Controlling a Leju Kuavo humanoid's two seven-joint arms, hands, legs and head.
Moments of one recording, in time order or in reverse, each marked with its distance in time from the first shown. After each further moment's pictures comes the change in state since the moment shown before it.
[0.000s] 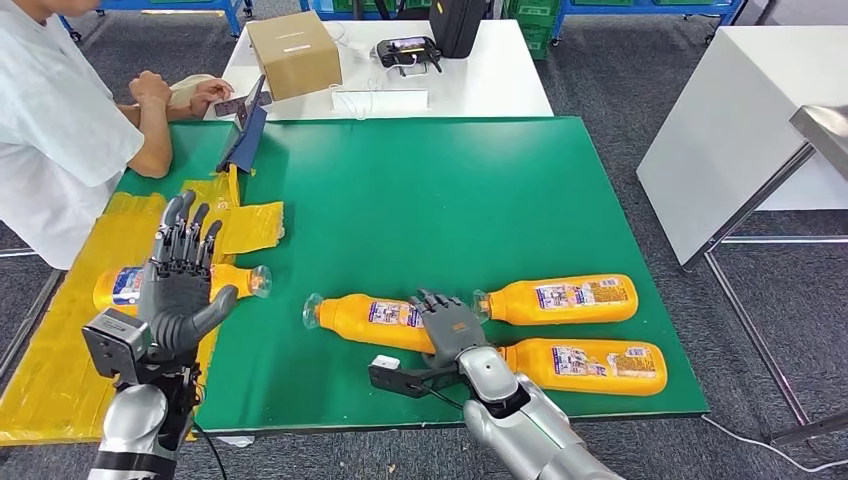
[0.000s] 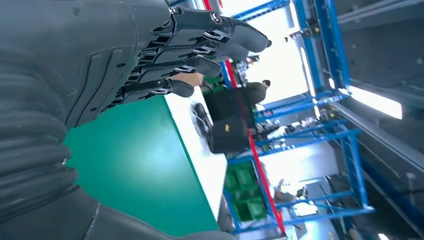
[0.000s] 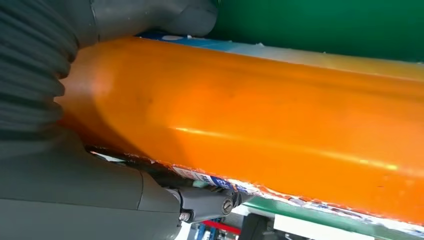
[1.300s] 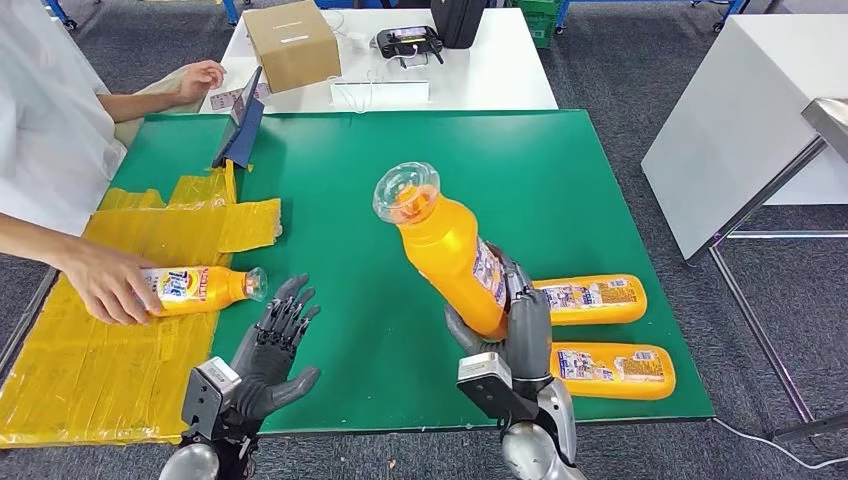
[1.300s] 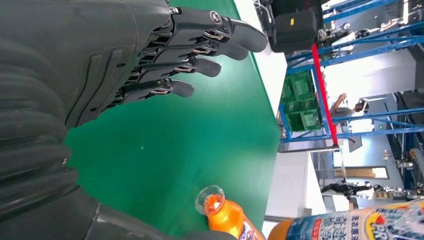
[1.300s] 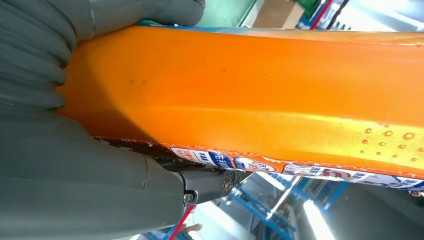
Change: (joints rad) left arm 0.157 0.001 -0.215 0.052 0.022 -0.086 0.099; right arm 0.365 0.037 -0.266 -0.733 -0.618 -0.435 -0.566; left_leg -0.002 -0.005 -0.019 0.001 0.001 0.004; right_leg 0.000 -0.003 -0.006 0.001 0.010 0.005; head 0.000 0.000
